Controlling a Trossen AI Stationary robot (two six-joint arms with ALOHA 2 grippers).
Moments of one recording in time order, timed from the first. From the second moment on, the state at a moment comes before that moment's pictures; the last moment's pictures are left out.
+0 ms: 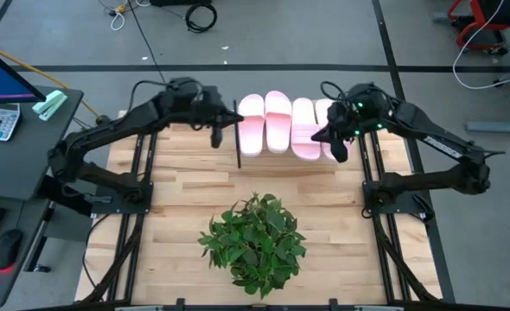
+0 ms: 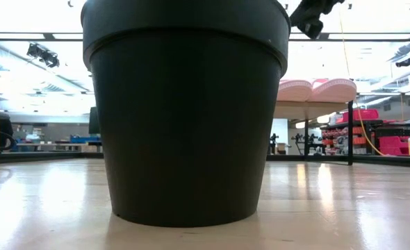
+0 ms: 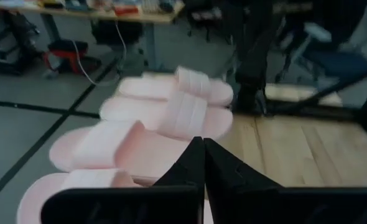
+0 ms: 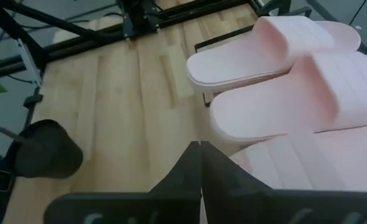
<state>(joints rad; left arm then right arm) 0.47 1.32 1.26 -0.24 0.30 0.08 -0.52 1.09 1.24 -0.83 -0.40 -0.03</state>
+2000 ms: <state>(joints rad) 0.00 0.00 0.16 0.09 -0.22 -0.33 -0.42 1.13 1.17 -0.69 -0.23 0.45</state>
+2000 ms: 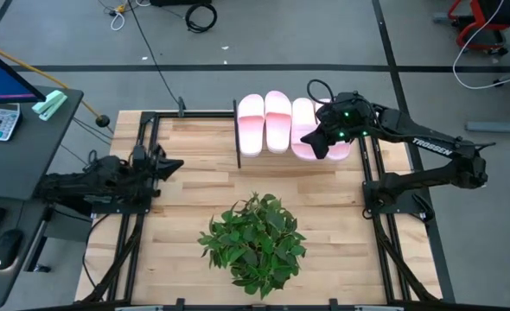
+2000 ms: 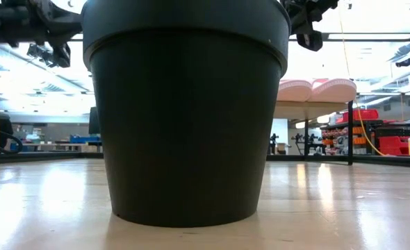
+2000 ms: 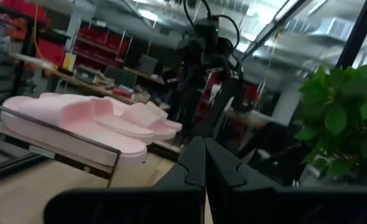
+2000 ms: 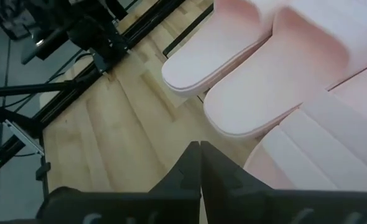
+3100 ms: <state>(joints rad) 0.00 0.01 0.01 0.09 0.06 -0.56 -0.27 1.02 1.16 -0.84 -0.21 0.47</state>
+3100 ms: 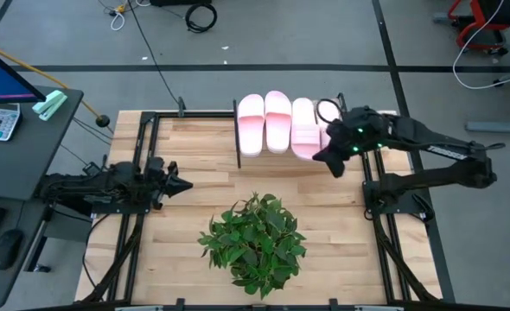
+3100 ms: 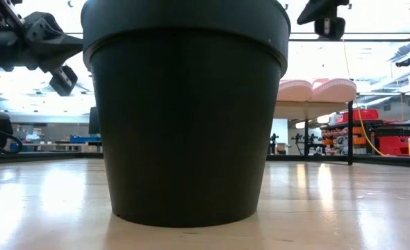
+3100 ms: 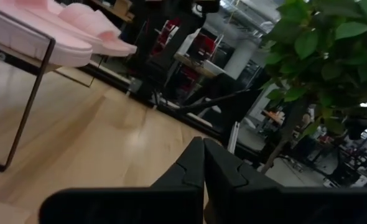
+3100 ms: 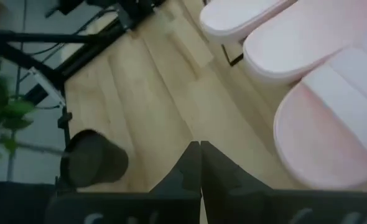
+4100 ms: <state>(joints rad) 0.00 0.01 0.01 0.08 0.05 -0.56 -0.15 0.17 0.30 0.07 -0.14 0.61</state>
